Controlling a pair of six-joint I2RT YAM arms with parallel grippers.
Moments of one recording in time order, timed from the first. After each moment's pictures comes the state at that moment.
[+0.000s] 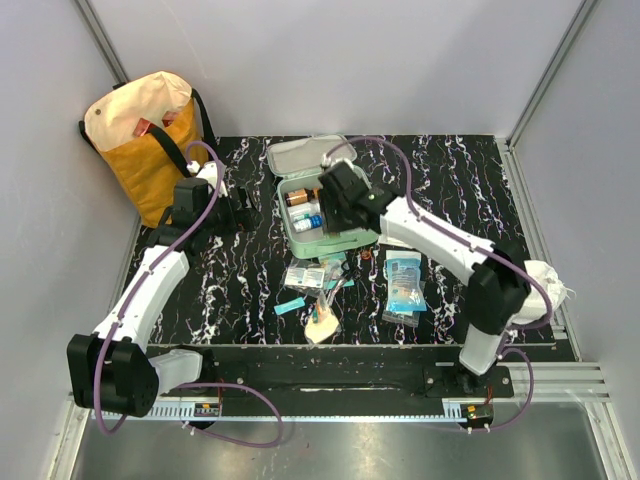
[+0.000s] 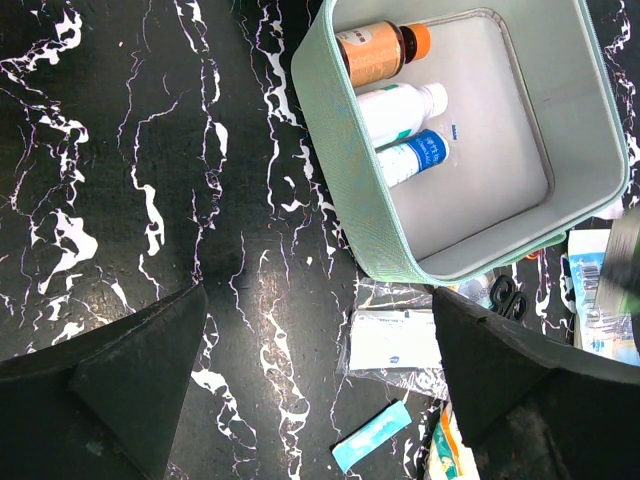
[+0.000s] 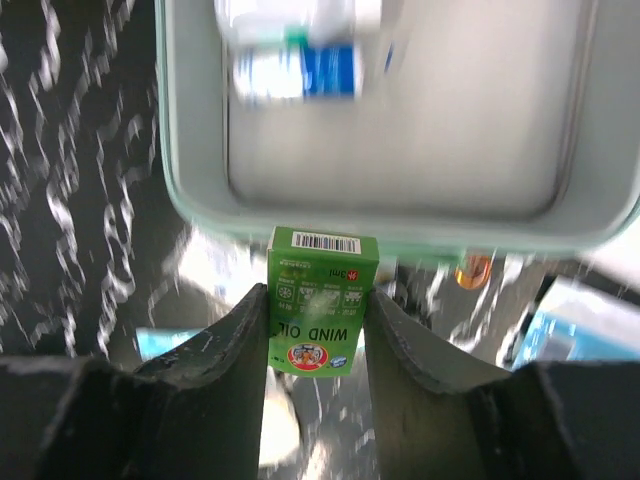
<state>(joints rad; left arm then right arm) -0.15 1.17 0.94 -0.38 0.19 -0.31 0.81 1.75 1.54 -0.70 0.19 0.47</state>
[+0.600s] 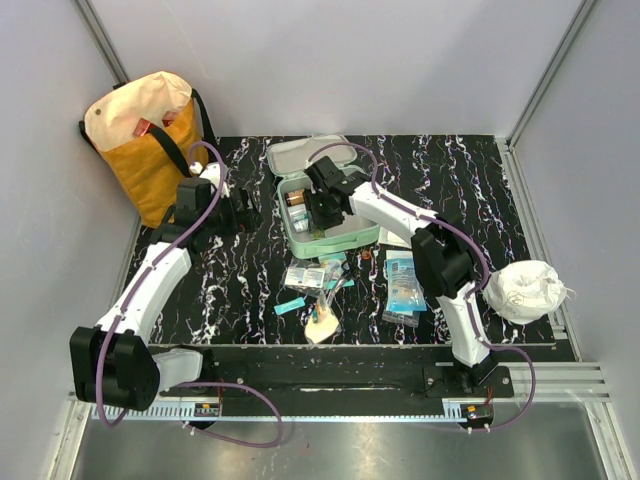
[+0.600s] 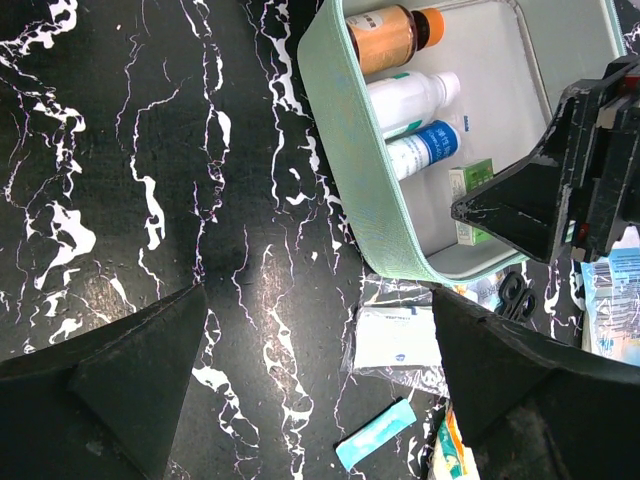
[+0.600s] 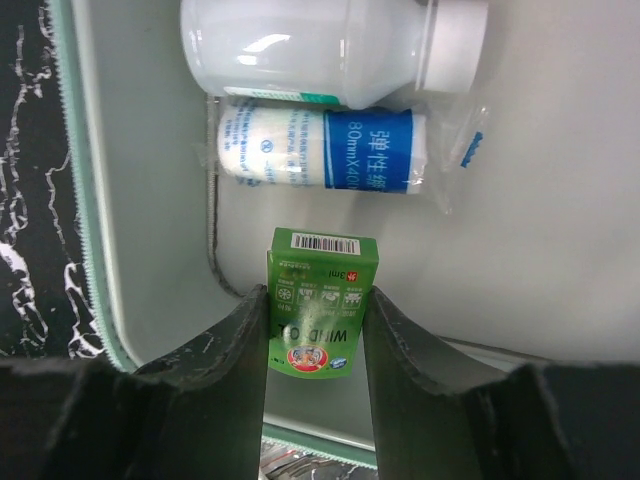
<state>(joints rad) -0.15 1.20 0.94 -0.38 0.19 -0.31 0.70 2.18 1.86 -0.67 -0.03 0.37</state>
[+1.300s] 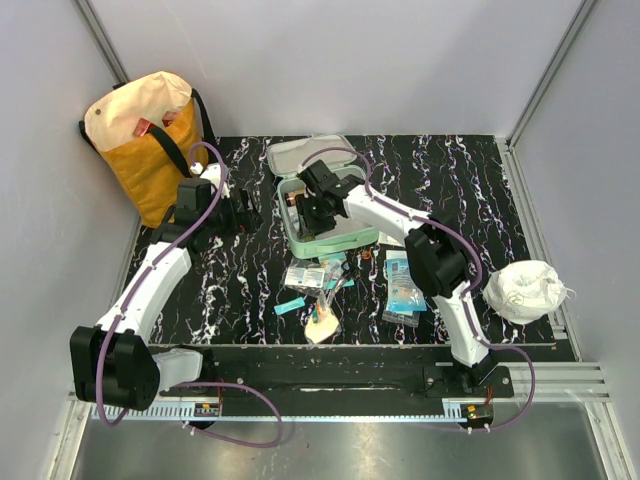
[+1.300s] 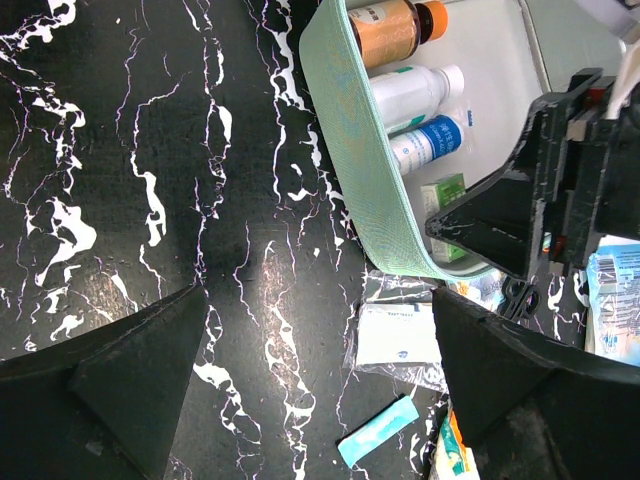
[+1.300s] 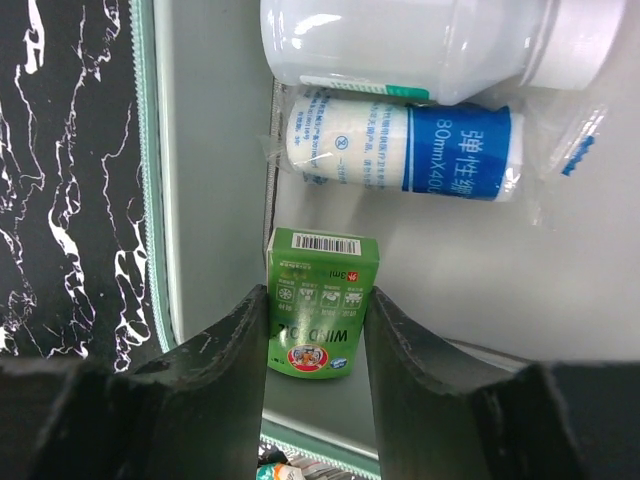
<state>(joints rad) -0.15 1.21 0.94 -0.39 0.19 -0.31 0.72 2.21 1.87 -0.65 -0.13 0.42</state>
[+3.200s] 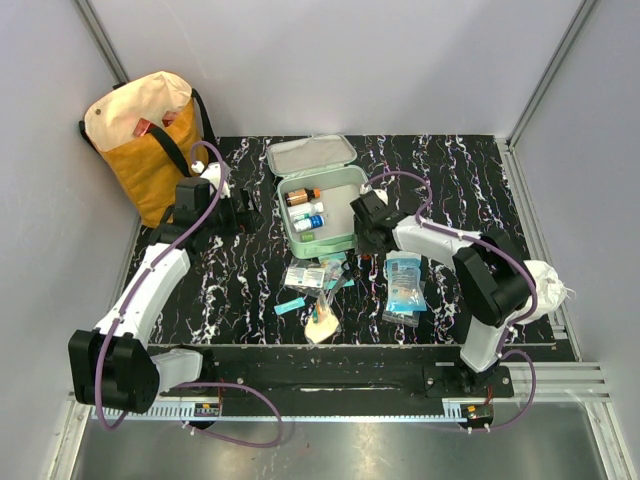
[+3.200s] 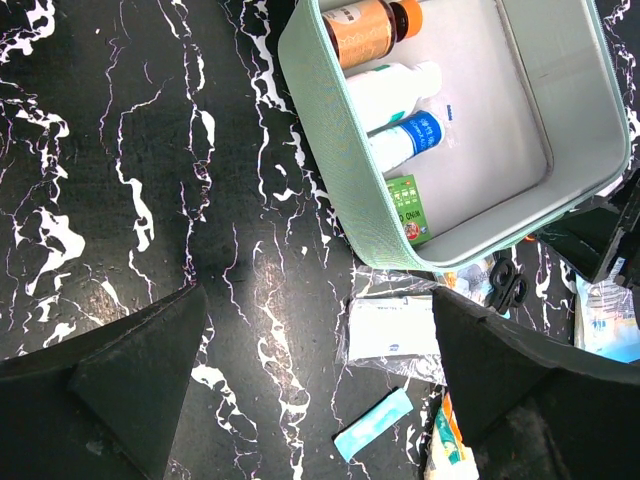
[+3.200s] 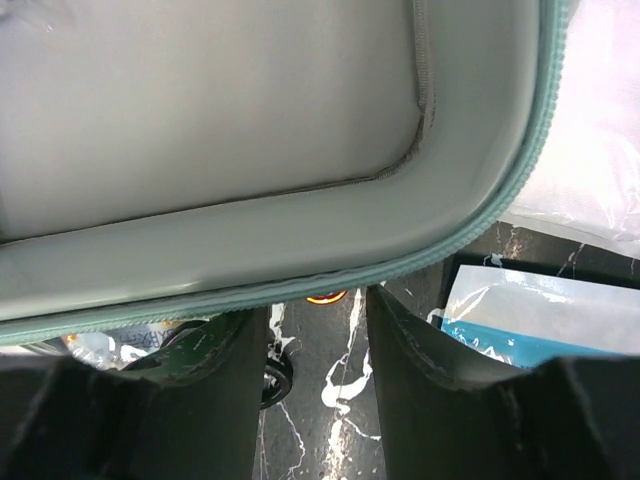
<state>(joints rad) -0.15 1.19 0.95 -0.39 0.22 -0.29 0.61 1.80 1.17 -0.41 0.21 0.50</state>
